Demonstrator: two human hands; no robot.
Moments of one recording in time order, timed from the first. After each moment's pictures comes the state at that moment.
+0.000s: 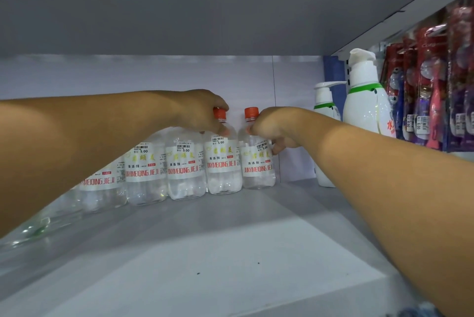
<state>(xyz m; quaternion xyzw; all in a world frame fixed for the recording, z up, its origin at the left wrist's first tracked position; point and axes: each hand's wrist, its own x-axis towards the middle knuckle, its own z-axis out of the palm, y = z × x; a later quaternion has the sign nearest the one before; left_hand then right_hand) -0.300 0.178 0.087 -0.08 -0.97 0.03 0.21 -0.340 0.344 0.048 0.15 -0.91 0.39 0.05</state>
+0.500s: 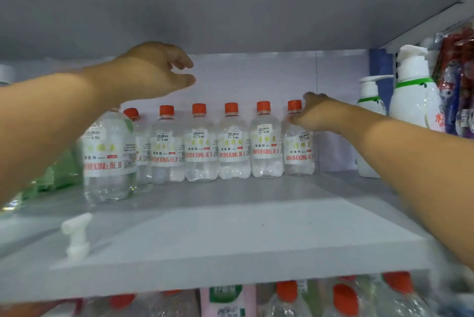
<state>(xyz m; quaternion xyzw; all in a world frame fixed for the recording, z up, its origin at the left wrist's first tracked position) -0.170 0.083 0.101 0.02 -0.91 -0.08 0.41 -0.319 0.348 0.052 0.15 -0.94 0.22 0.19</state>
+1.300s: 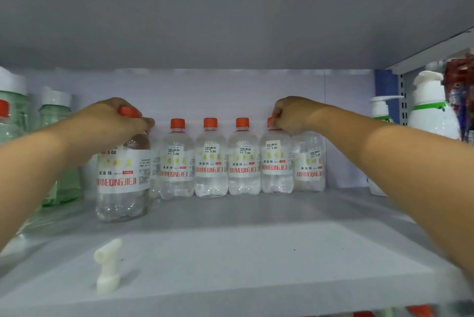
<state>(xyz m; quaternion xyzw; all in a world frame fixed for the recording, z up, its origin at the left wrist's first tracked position) -0.150 -0.002 0.047 0.16 -0.85 -0.29 0.40 -0.337 0.292 0.085 0.24 -0.93 0.09 0.26</state>
